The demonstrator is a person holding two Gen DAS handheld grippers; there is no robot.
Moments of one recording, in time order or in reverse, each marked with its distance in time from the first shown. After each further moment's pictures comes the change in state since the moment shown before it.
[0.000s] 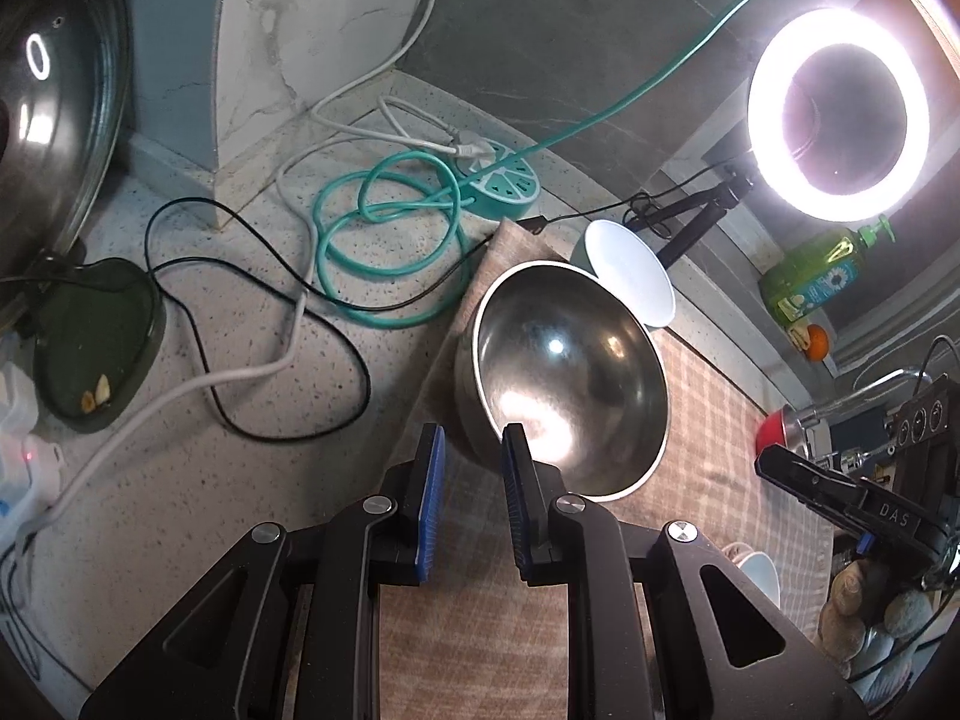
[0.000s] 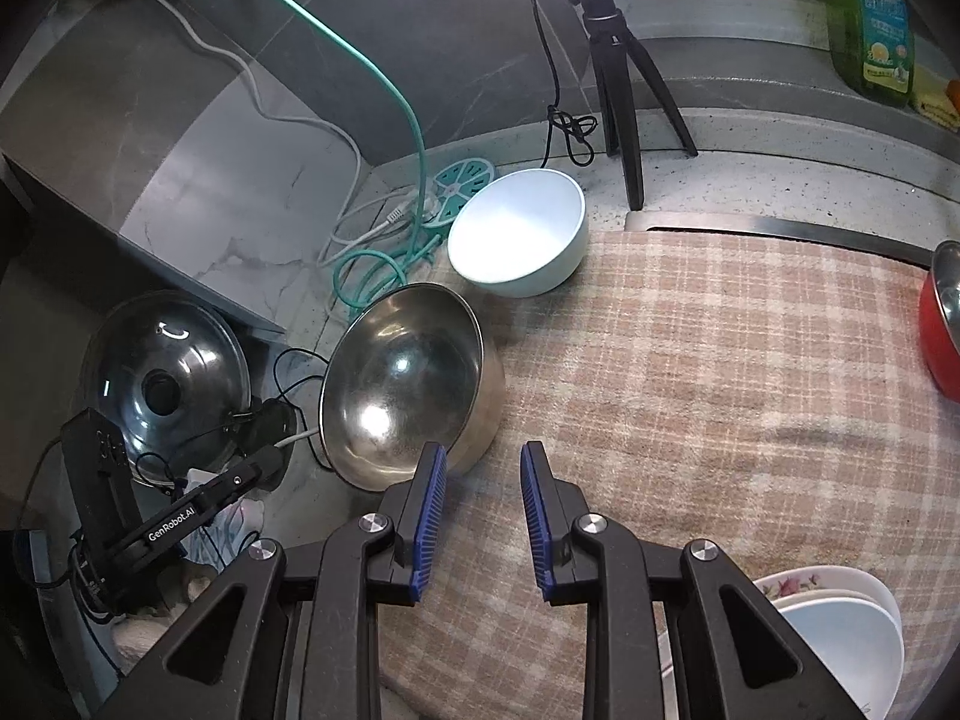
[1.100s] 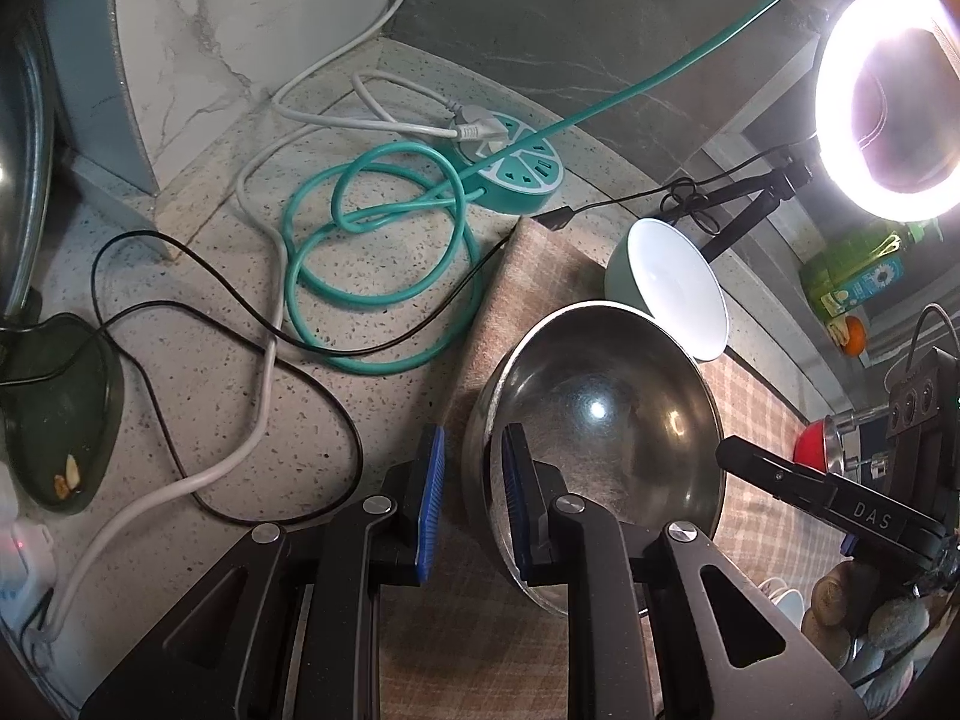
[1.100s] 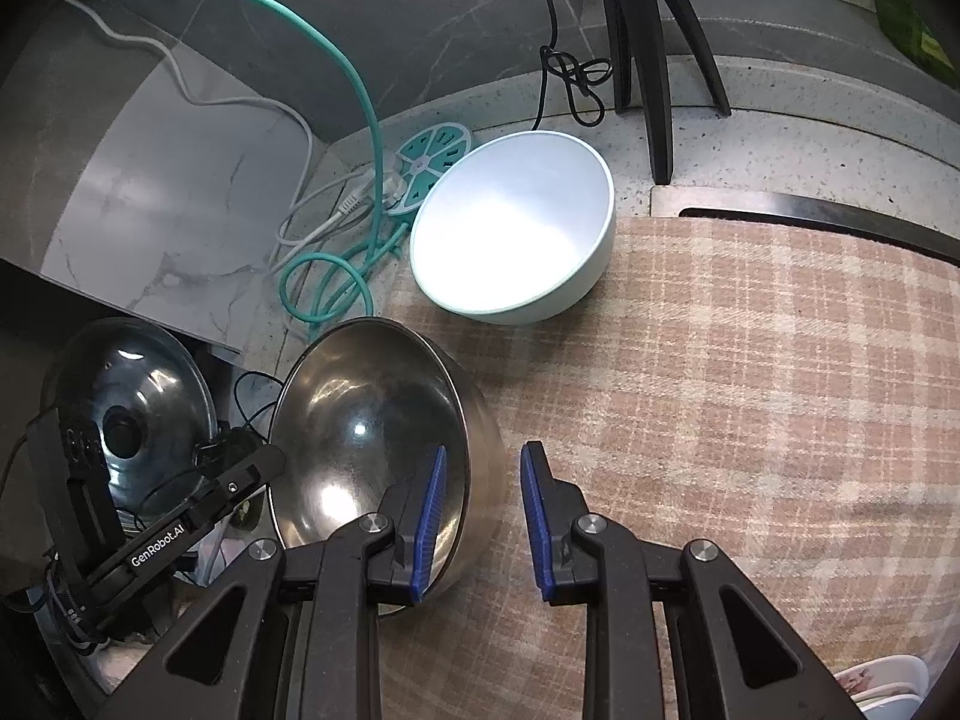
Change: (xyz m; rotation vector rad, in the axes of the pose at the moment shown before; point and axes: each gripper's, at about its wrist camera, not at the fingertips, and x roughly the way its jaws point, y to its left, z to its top) left arm 0.056 0.001 0.044 0.036 0.090 0.048; right arm 0.081 -0.004 0.041 0.062 0.089 -0.021
